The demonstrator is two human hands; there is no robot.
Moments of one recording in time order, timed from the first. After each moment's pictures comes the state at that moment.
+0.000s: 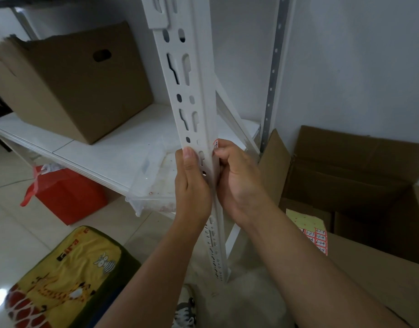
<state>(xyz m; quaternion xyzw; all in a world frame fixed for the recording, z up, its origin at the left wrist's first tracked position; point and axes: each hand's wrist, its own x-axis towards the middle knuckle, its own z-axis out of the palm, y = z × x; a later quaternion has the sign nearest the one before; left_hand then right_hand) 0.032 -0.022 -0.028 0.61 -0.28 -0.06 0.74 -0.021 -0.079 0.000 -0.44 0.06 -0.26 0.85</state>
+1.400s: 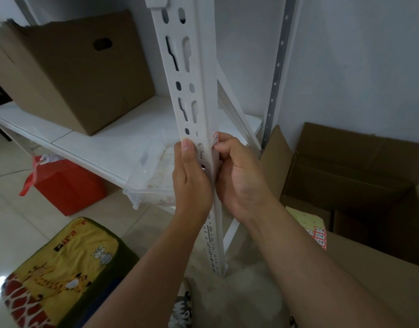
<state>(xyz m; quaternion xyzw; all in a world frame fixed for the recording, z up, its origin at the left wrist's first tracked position) 0.030 -0.027 -0.029 0.61 -0.24 -0.04 0.76 -0.025 -0.081 0.002 -0.41 0.05 -0.23 0.88</state>
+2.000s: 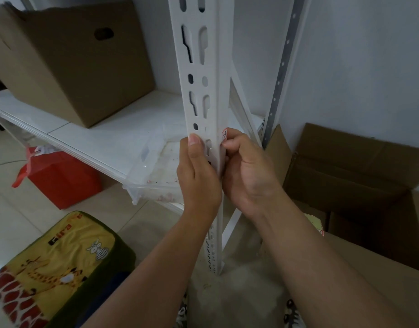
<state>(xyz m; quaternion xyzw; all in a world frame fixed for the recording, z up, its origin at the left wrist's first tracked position) 0.028 -0.034 -0.028 0.59 -0.22 0.01 0.78 -0.025 -0.082 0.007 -0.40 0.04 -0.22 0.89</state>
